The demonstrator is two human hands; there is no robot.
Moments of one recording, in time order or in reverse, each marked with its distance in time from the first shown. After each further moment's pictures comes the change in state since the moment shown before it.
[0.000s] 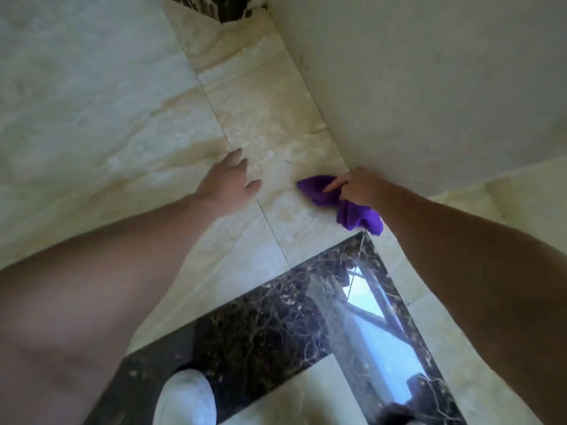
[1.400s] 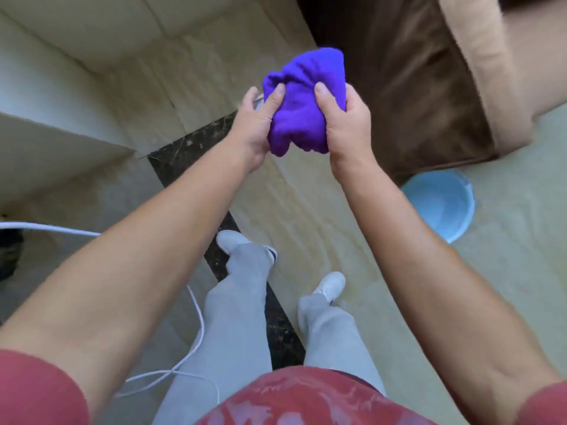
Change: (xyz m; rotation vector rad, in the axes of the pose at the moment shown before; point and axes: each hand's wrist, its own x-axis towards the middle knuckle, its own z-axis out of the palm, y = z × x) left_hand -0.649 0.428 -0.088 -0.581 -1.086 0.136; right_hand -0.884 -0.053 -0.009 1.758 1.594 0.840
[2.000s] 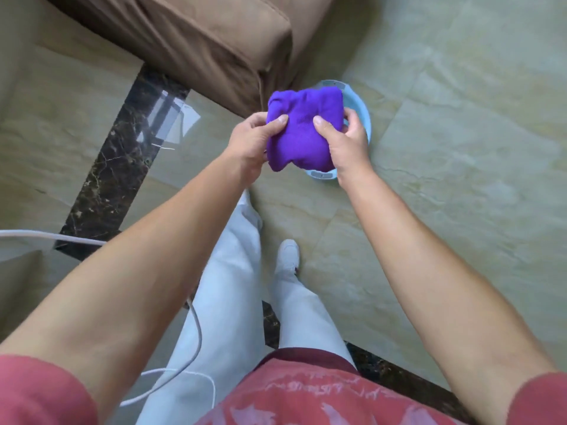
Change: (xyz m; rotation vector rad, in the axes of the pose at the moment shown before) left_hand -0.044 -0.275 0.344 0.584 -0.359 -0.244; right_hand -0.044 0.122 -0.451 0.180 0.530 0.278
